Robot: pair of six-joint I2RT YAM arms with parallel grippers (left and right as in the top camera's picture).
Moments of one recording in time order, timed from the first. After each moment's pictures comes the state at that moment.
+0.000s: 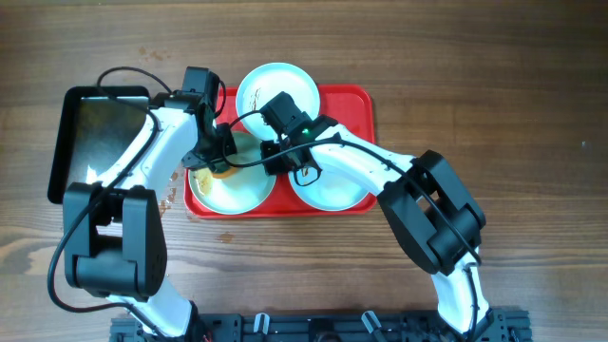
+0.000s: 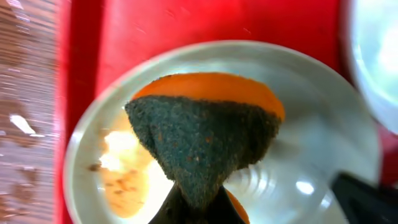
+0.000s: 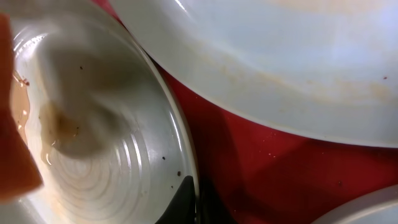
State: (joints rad) left arm -0.14 1.82 1.23 -0.87 0.03 -0.41; right arm 0.72 2.15 1.47 -0.50 -0.21 0.50
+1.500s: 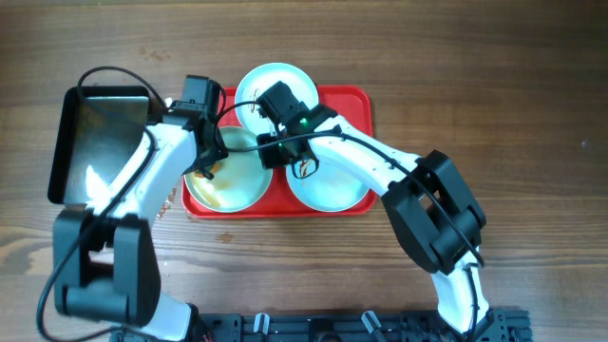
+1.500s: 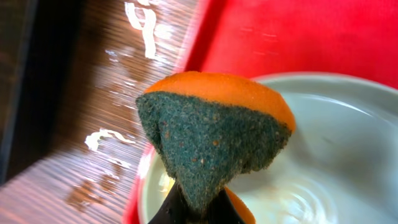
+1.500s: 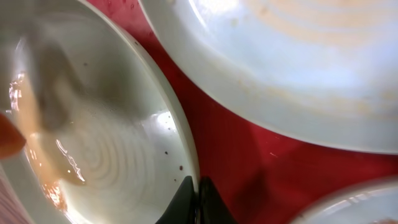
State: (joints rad) left arm -0.16 1.70 1.13 -0.81 -0.23 -0.51; right arm 0.72 2.15 1.58 -0.62 -0.22 0.46
